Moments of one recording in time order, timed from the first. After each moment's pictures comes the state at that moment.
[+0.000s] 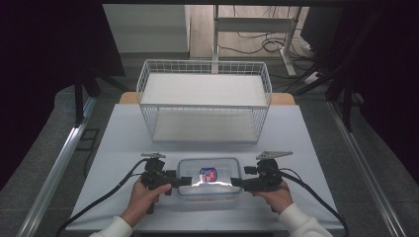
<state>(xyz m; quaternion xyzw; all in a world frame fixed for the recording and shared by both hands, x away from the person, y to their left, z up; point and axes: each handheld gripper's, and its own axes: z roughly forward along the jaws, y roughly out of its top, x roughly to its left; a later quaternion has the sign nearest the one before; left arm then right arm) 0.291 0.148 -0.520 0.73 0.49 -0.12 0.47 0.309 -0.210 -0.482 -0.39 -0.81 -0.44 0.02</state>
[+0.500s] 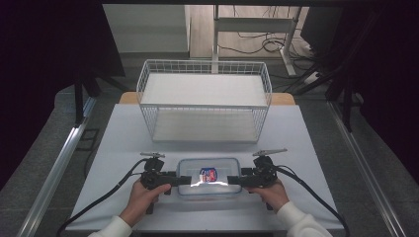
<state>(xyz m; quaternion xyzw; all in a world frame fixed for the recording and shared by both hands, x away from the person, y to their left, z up) 0.289 0.153 -0.516 0.72 0.50 -0.12 0.46 0.325 -0.205 -0.500 -0.43 -0.79 -0.43 0.09</state>
